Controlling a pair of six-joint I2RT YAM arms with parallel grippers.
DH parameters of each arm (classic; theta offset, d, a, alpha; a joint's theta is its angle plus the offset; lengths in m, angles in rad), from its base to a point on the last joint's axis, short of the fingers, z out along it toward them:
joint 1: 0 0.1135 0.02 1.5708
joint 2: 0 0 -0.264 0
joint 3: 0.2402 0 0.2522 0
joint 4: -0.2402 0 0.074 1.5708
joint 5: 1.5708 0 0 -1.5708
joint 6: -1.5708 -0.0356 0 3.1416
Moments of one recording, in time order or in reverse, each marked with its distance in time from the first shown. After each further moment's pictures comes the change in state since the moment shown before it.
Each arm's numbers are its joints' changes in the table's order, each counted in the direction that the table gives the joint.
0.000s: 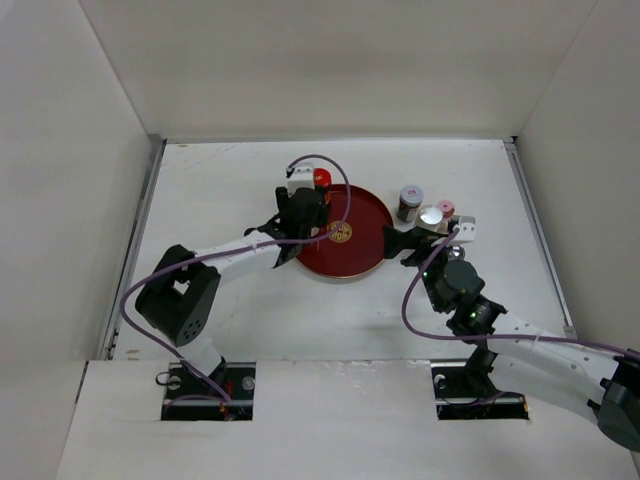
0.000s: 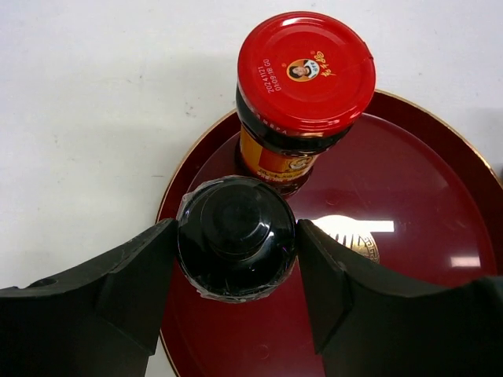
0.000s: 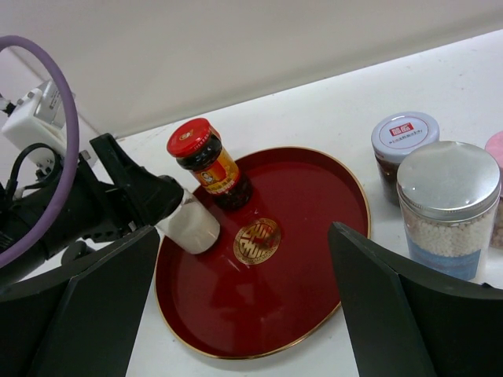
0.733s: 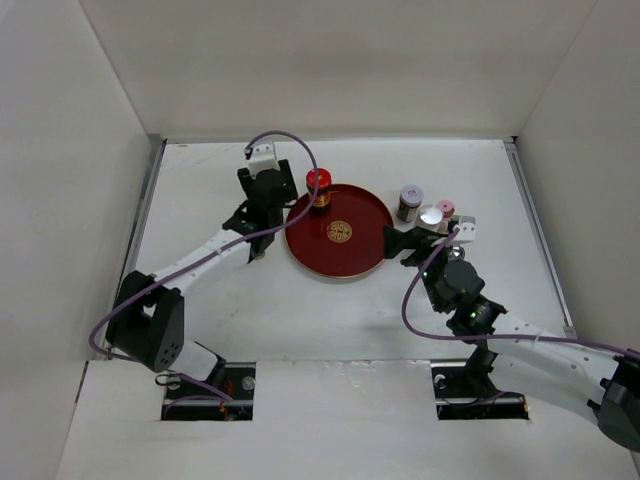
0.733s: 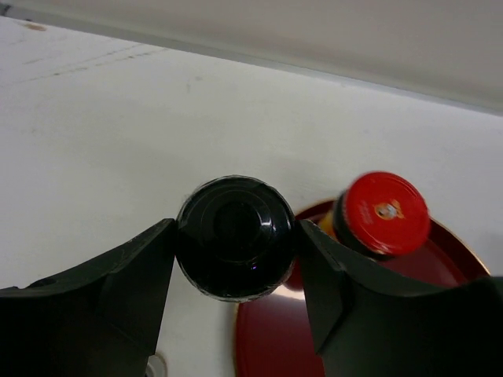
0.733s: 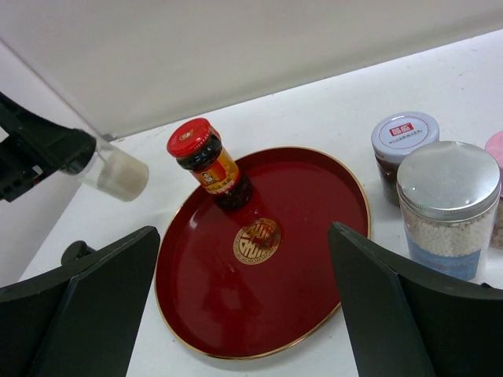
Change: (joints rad) left arm 0.164 0.192 0.000 -0.004 -0.045 -0.043; right arm 0.000 0.000 0.000 0.000 0.000 0.000
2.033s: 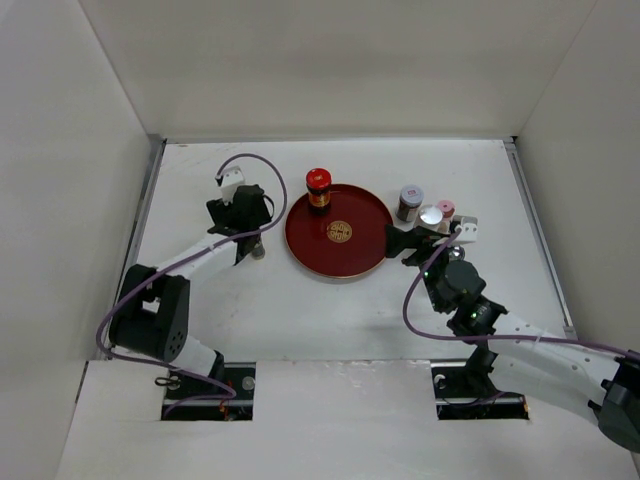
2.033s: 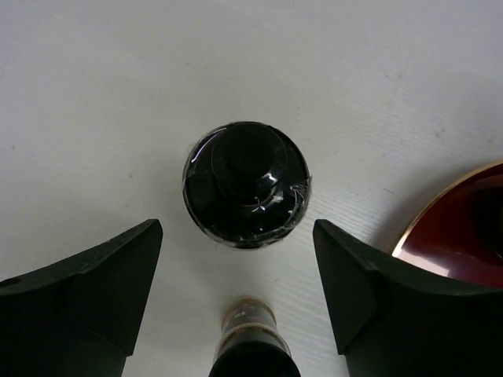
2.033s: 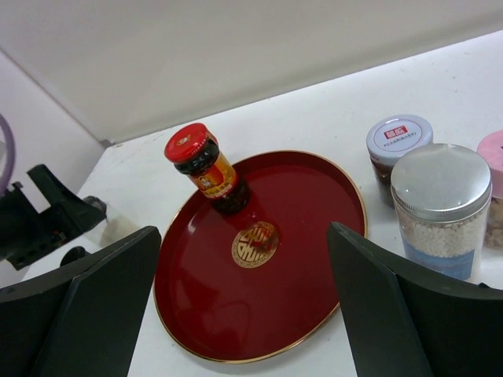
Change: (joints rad) left arm 0.157 -0.018 -0.152 -0.163 0.012 0.130; right arm 0.000 0.008 0.000 0.000 0.016 0.000
